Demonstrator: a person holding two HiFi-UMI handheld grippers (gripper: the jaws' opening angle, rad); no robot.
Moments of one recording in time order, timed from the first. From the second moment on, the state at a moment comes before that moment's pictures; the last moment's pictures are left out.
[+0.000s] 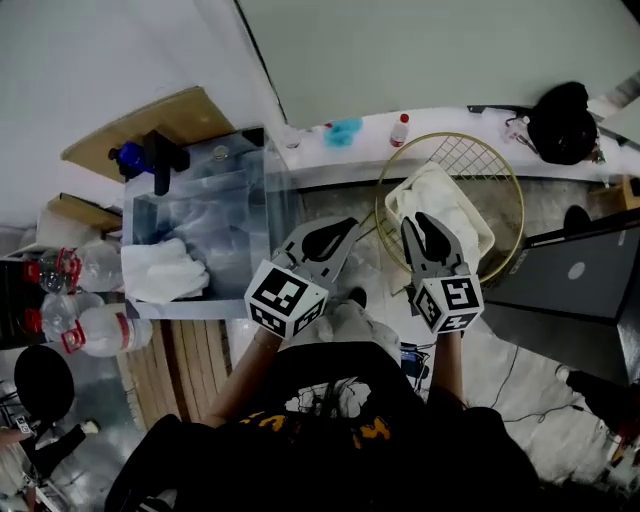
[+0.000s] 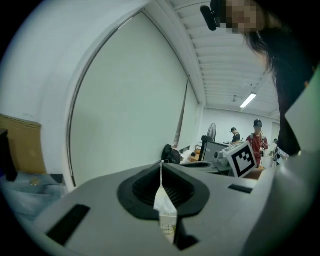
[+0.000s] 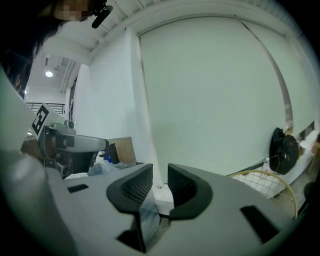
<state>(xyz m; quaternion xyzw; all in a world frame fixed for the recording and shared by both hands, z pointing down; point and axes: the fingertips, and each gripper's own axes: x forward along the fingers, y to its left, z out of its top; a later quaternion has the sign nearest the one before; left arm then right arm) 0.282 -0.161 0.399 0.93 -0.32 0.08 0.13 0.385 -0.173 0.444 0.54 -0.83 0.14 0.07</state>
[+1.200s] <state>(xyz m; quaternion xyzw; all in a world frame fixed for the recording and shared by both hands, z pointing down) -0.150 -0.005 0.416 0.79 -0.59 0.02 0.16 -0.105 -0.062 0.443 0.17 -0.97 0.06 0.16</state>
